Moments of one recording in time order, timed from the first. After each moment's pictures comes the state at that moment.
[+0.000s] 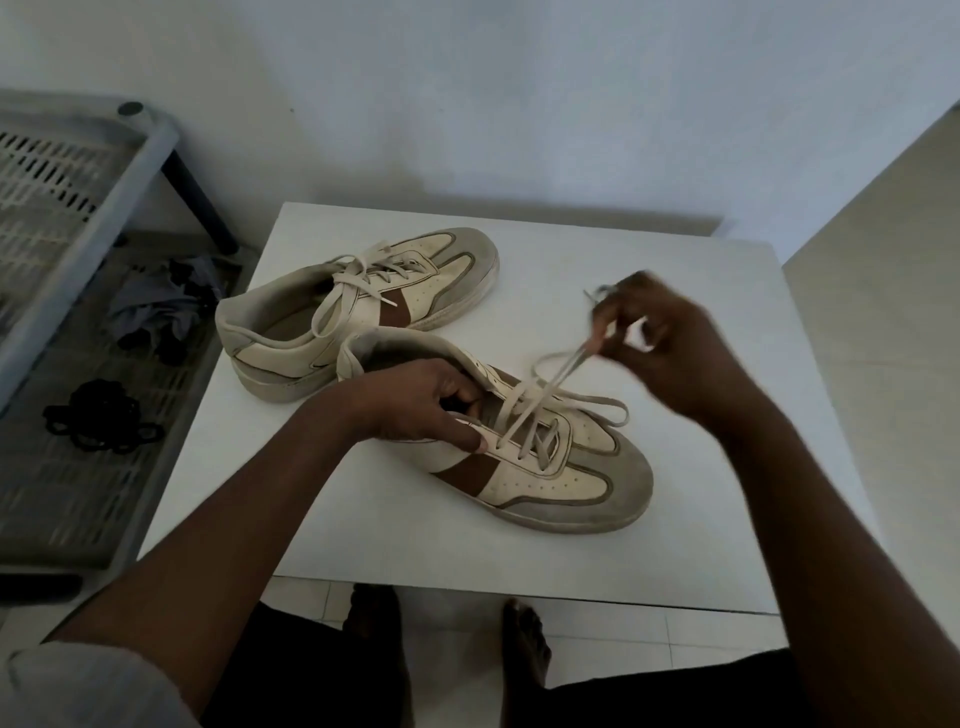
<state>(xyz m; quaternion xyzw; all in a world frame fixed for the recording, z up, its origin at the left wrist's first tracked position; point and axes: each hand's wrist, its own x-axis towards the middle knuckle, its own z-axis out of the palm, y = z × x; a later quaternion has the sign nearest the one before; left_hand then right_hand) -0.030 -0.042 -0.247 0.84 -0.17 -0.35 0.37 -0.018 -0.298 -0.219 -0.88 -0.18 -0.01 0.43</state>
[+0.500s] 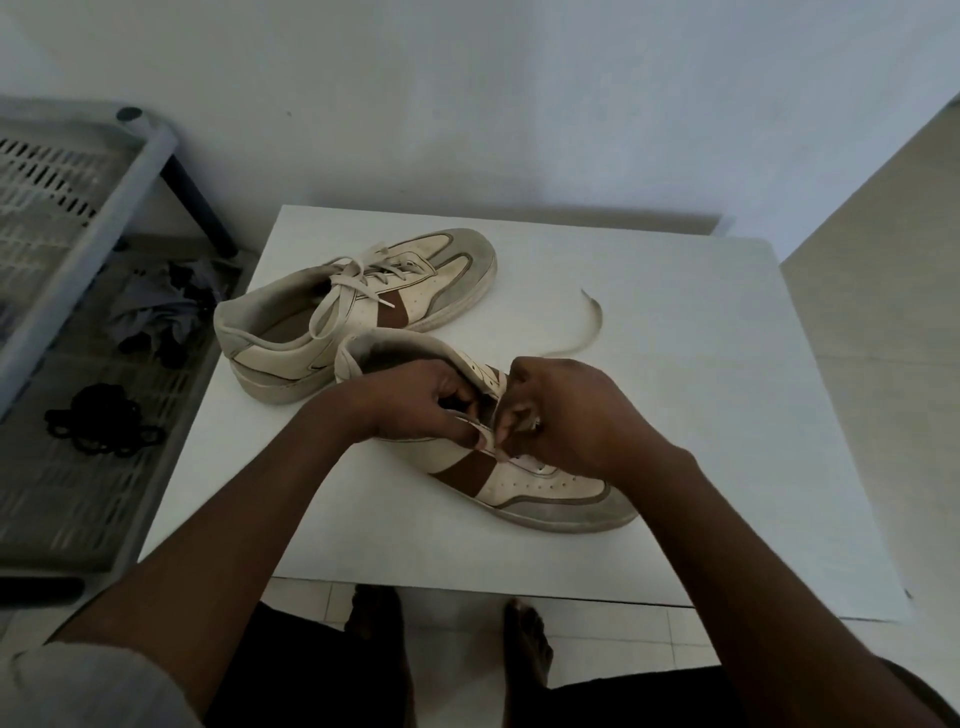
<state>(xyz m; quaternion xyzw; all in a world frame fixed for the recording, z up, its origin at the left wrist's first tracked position) -0.031 -0.043 -0.247 0.84 -0.15 -0.36 0.38 -0.047 -0.241 -0.231 -0.92 -0.30 0.13 0.20</state>
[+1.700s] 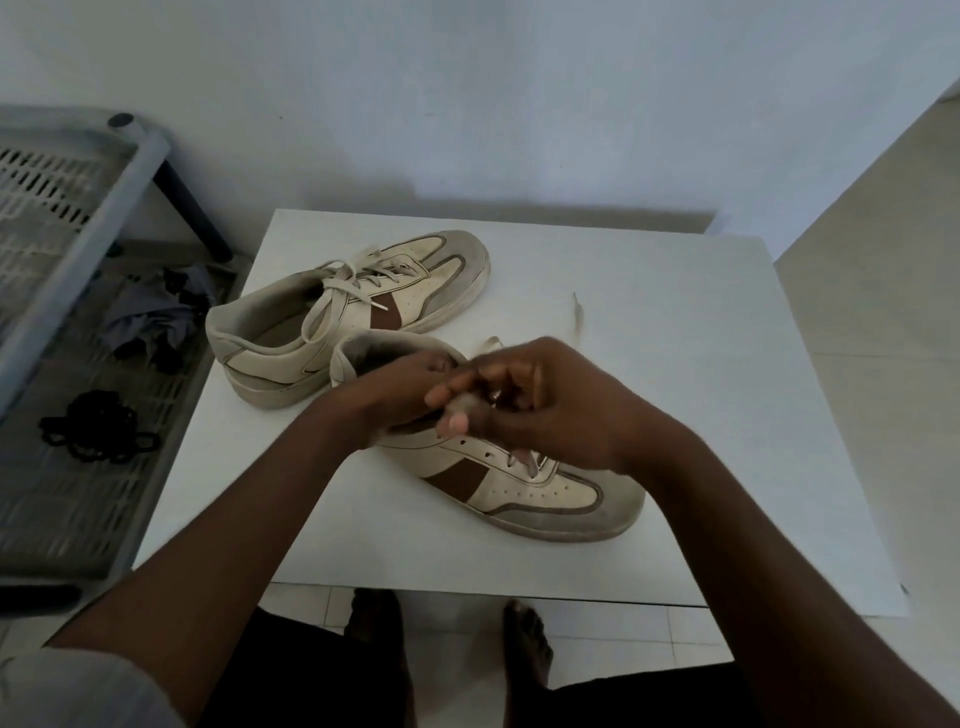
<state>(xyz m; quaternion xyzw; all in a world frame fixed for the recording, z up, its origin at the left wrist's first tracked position) -0.036 -0.057 -0.235 0.74 0.03 -0.33 0.59 -0.056 -0.234 -0.188 -0.77 -0.26 0.24 0.53</state>
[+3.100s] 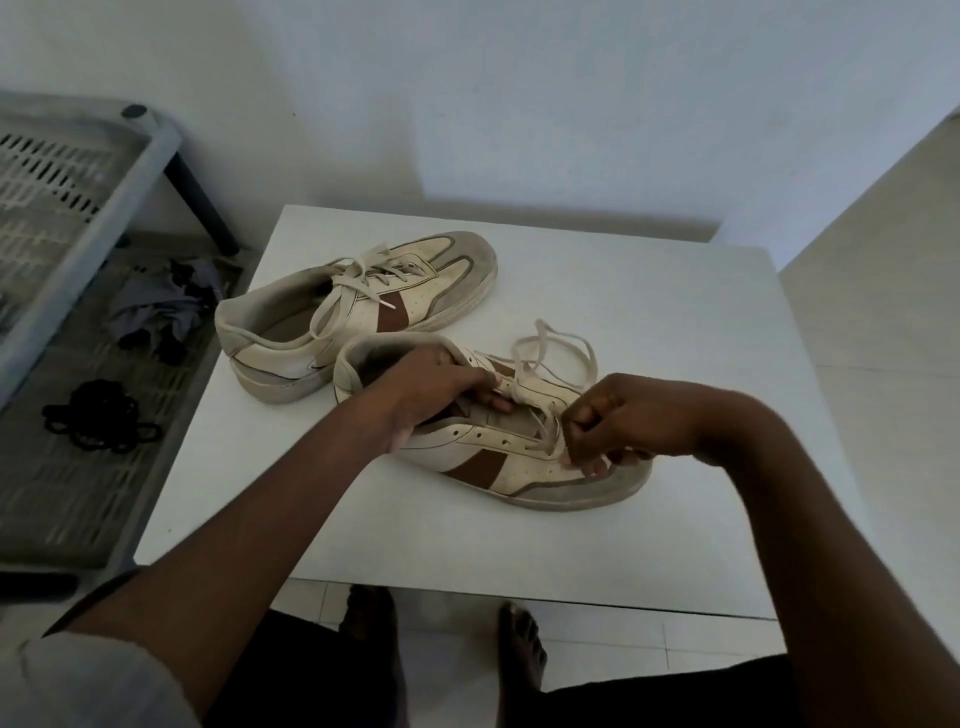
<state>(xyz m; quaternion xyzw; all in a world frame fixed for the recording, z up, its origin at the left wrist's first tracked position) -0.032 -0.069 -0.246 0.70 0.13 -0.31 0.63 -0.037 -0.283 -0.192 -0.81 -0.12 0.46 0.33</state>
